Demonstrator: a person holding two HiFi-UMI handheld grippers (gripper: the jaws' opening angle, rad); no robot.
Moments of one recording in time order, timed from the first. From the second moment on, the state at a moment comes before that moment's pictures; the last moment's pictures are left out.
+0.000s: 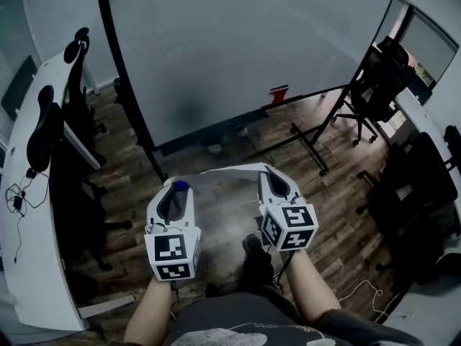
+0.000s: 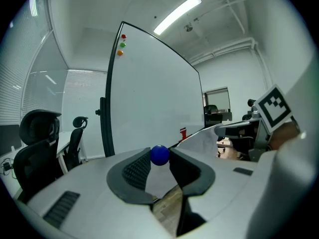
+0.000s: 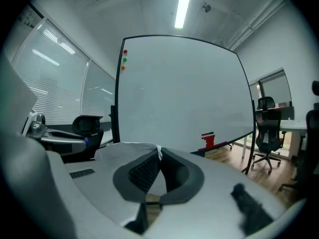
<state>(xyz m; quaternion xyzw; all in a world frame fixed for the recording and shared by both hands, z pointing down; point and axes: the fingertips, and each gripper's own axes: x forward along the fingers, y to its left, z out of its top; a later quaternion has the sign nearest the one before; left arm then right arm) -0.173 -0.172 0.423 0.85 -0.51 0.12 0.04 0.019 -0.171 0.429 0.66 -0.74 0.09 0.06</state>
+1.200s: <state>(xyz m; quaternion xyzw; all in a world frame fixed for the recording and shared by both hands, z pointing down) -0.142 -0.020 0.427 0.85 -0.51 0.14 0.05 0.062 -0.025 0.437 0.65 -0.74 0.11 0.08</state>
